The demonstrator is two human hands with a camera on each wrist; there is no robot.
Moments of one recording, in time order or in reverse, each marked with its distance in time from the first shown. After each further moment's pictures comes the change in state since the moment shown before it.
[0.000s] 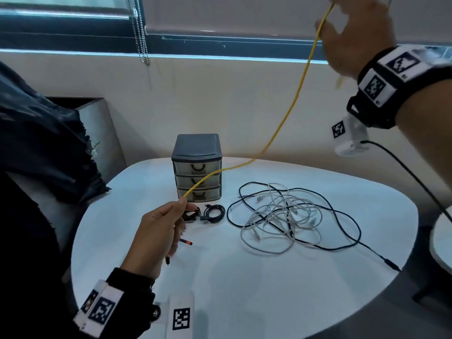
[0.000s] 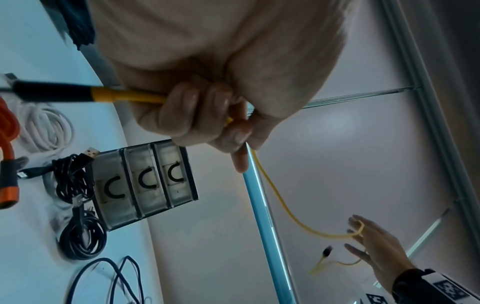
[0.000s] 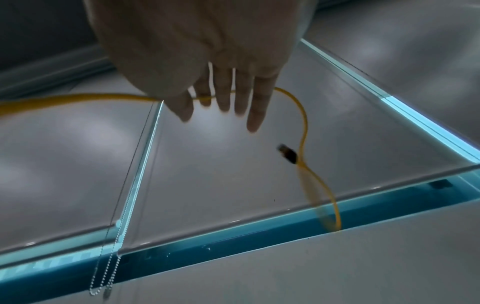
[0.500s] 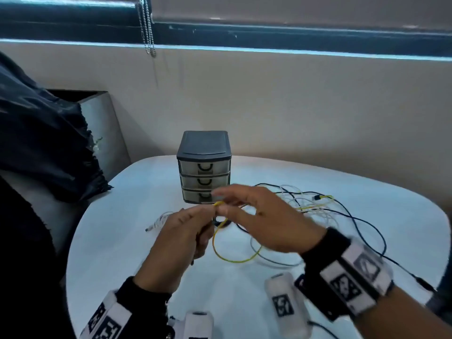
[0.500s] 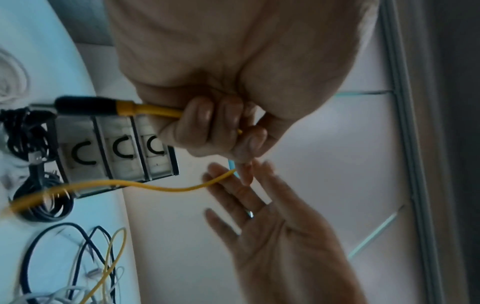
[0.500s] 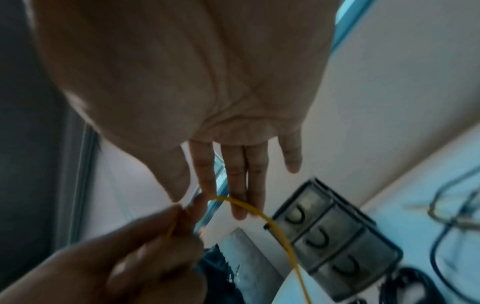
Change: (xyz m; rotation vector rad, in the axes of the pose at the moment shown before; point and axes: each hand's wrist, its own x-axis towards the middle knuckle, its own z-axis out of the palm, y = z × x) left_hand 0.003 0.003 0.022 0.041 -0.227 0.039; right_hand -0.223 -0.088 0.082 0.767 -0.915 0.047
